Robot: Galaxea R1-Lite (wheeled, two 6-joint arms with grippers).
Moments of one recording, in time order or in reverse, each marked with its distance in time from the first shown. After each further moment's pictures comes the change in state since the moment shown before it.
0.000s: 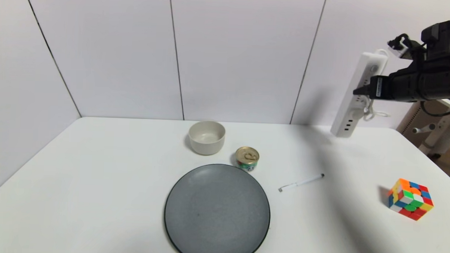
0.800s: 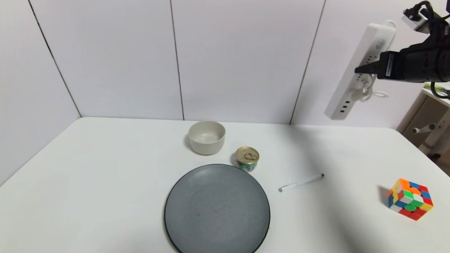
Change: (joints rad) left arm 0.000 0.000 0.001 0.000 0.000 0.000; right arm 0.067 -0.108 -0.017 0.016 0.060 0.013
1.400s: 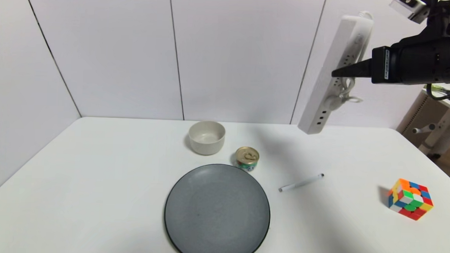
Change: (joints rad) left arm 0.000 0.000 -0.001 0.000 -0.001 0.000; right arm 0.223 -0.165 0.076 0.125 0.078 0.005
